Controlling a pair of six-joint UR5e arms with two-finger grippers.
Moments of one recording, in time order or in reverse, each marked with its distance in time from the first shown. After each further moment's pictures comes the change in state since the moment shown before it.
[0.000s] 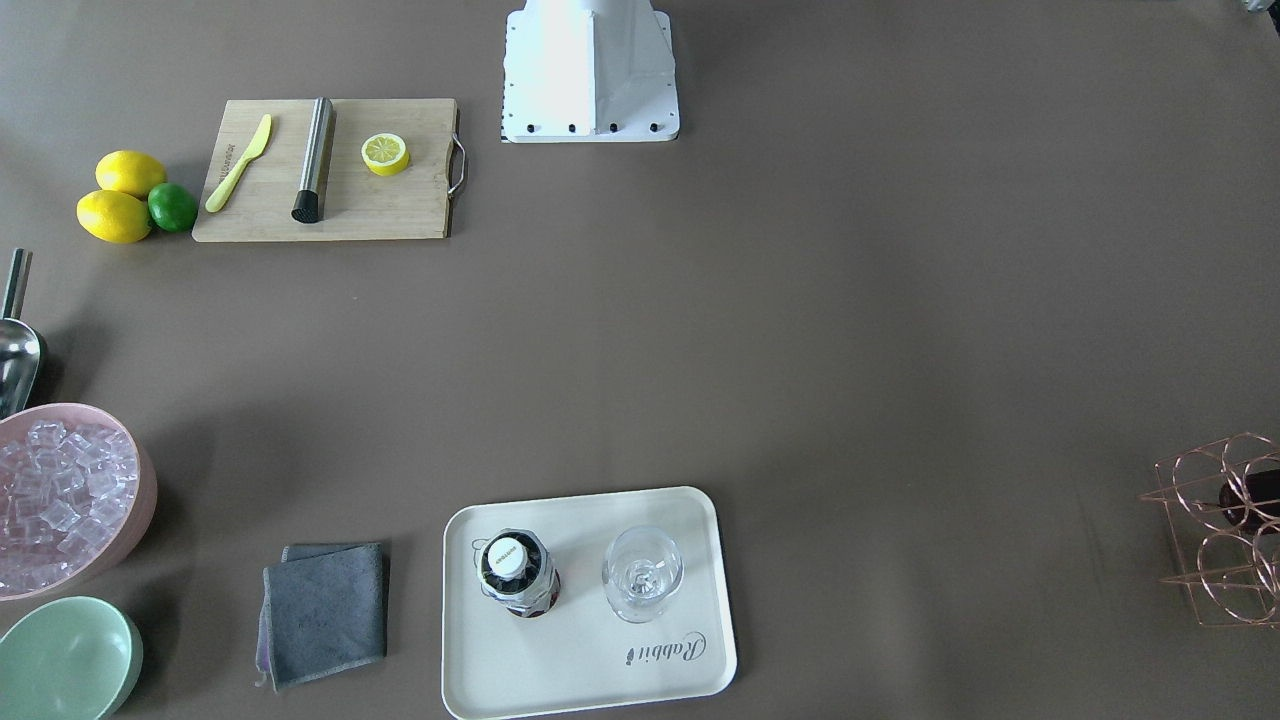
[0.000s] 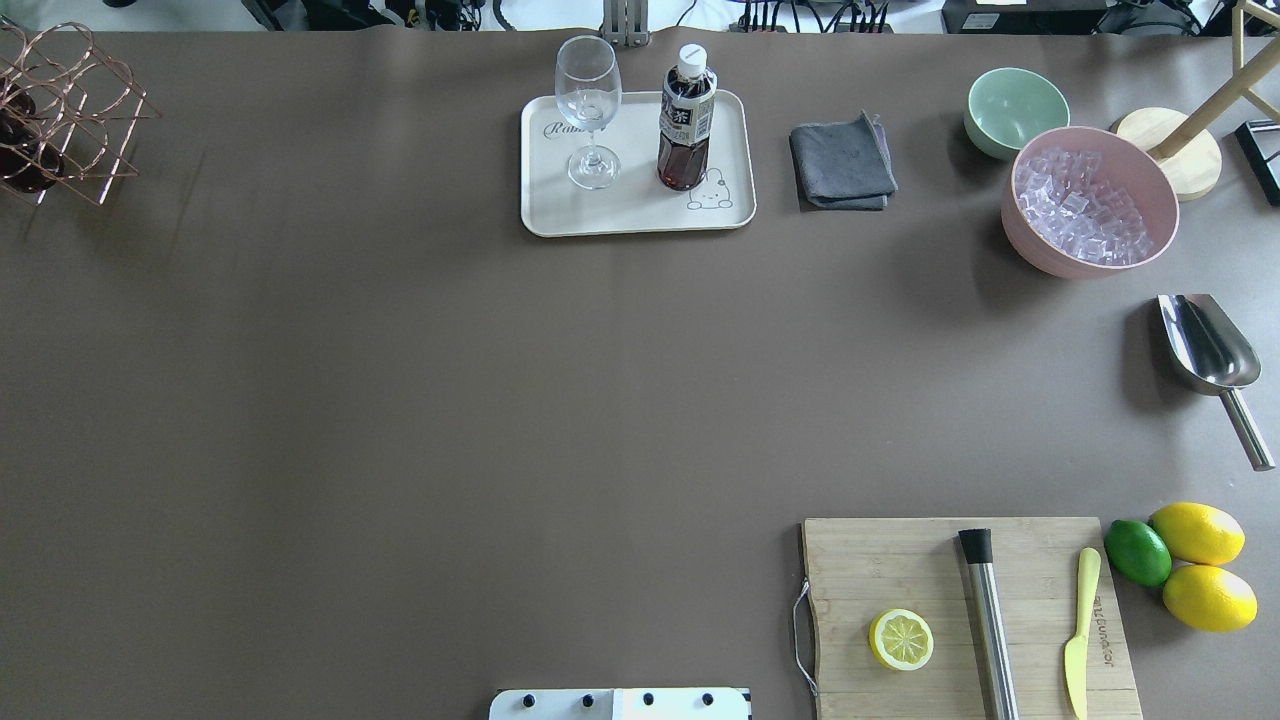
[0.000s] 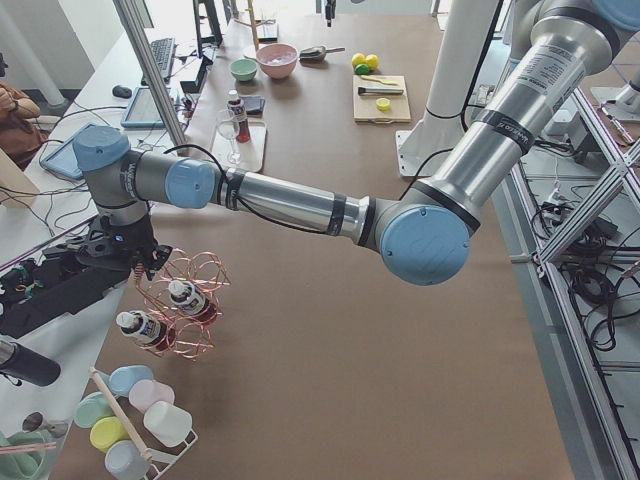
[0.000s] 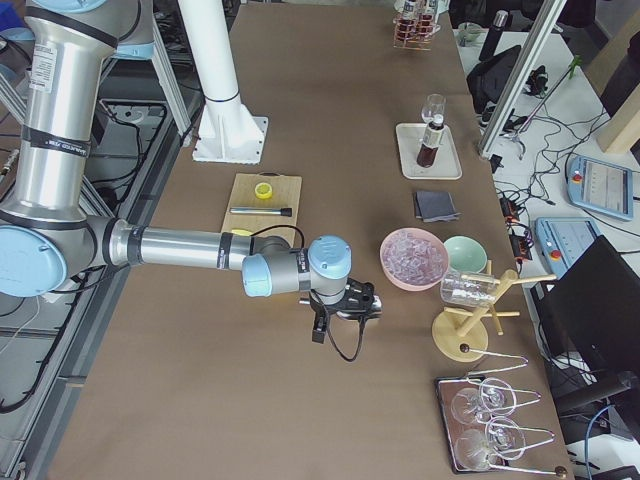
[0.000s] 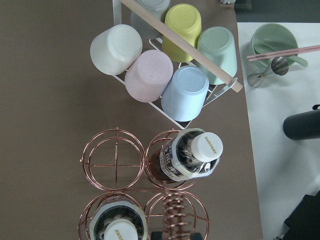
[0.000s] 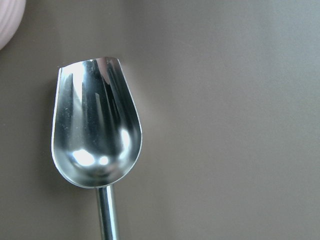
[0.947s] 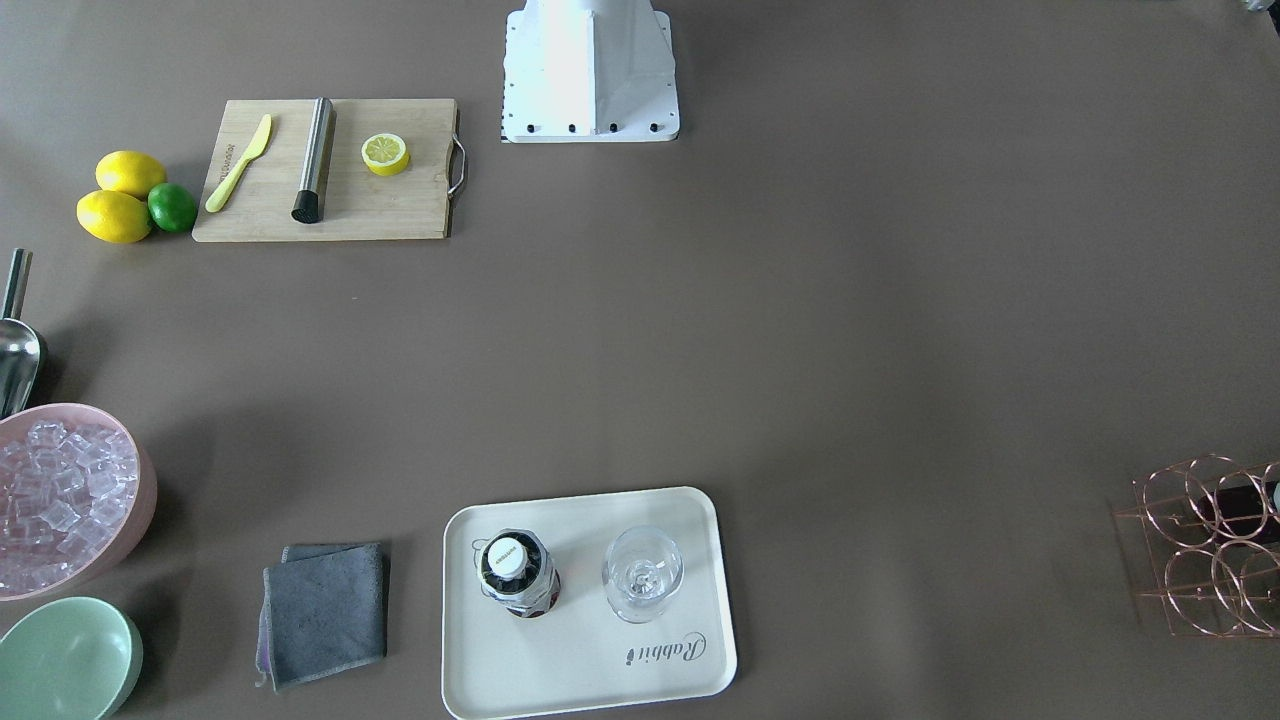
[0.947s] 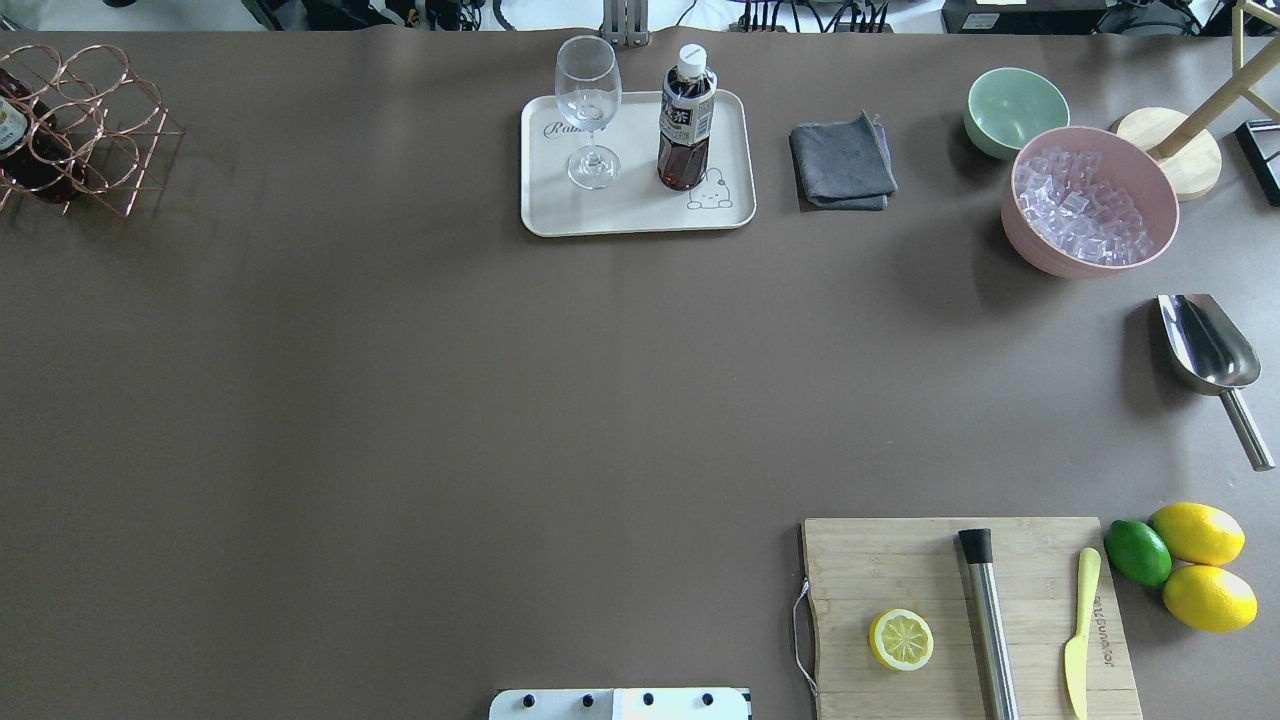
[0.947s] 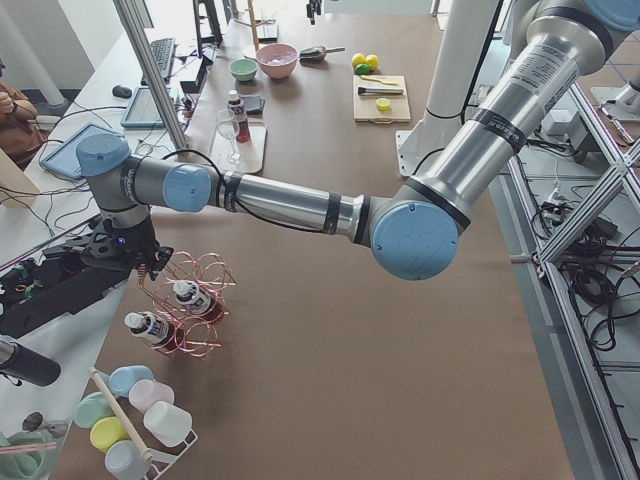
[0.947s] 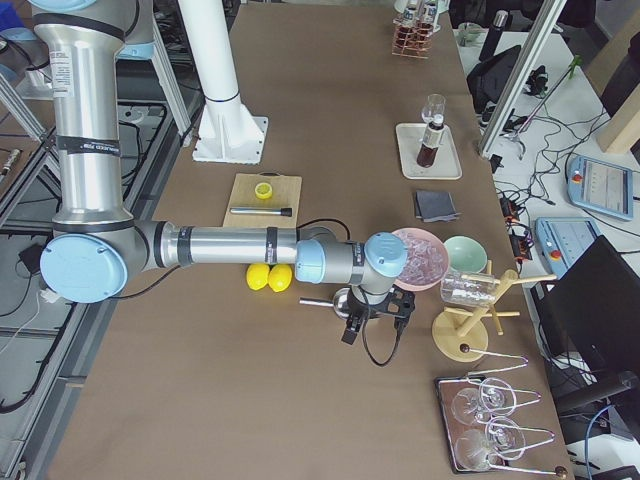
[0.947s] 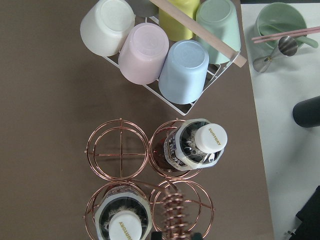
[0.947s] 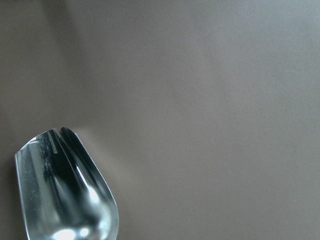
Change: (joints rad) left arm 0.053 -0.025 0.068 -0.047 0.005 -0.024; right arm 0.038 0.222 -0.145 -0.257 -0.029 0.010
